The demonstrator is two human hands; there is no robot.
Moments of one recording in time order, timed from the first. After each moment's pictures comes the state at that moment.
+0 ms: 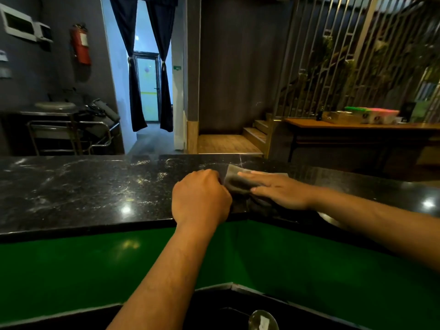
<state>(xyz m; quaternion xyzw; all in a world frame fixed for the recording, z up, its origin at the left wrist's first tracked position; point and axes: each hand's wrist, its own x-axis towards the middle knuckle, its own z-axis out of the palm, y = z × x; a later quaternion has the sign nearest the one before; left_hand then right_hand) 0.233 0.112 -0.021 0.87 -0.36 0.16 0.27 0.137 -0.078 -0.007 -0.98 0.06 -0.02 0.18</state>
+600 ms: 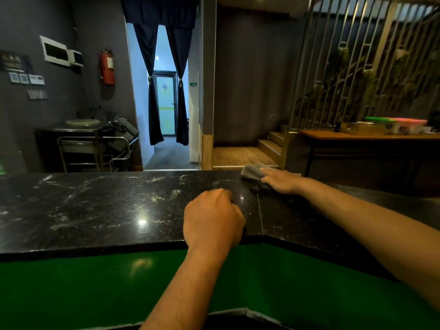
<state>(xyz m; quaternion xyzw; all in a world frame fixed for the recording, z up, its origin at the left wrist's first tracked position) 0.236 0.109 -0.026 0.88 -0.35 0.19 0.27 0.229 -0.149 -0.001 -0.96 0.23 -0.01 0.17</state>
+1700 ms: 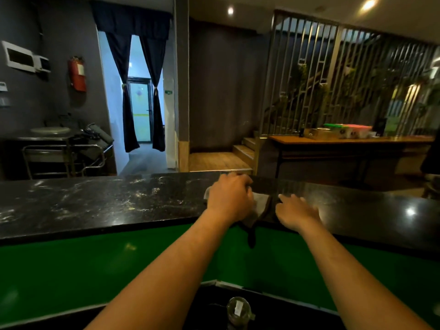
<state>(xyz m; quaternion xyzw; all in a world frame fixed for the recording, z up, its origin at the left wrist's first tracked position) 0.161 0.079 0.017 0.79 -0.53 0.10 0.29 0.026 -0.052 -0.008 -0.85 0.51 -0.08 0.12</state>
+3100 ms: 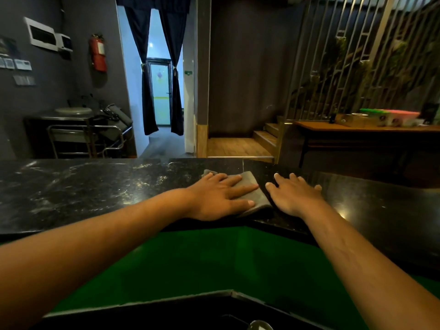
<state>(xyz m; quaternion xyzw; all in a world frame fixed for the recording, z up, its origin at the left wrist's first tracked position) 0.274 0.078 -0.009 0.77 -0.63 -0.01 -0.05 0.132 -0.073 -0.011 -0.91 0.42 -0.02 0.07</state>
